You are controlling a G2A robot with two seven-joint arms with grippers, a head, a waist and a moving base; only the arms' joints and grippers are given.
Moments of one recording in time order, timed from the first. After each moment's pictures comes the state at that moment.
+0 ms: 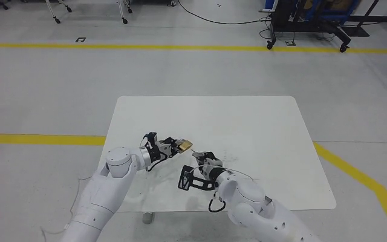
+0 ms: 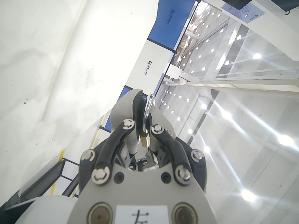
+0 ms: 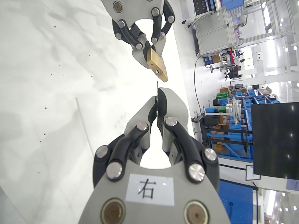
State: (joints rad) left arm 1.16 -1.21 -1.14 -1.28 -0.55 0.34 -0.77; right arm -1.38 -1.13 0.77 -1.97 -2.09 -0.27 0.58
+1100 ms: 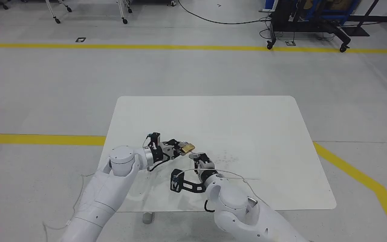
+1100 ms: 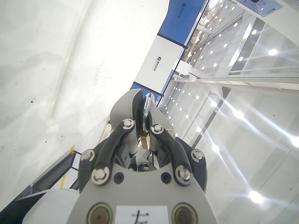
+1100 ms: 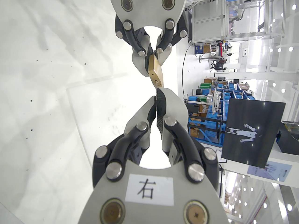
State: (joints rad) left arm 1.13 -1.21 -1.10 -1.26 -0.51 0.34 -0.79; right arm -1.33 -1.21 0.66 -1.93 -2.27 -0.32 0.78
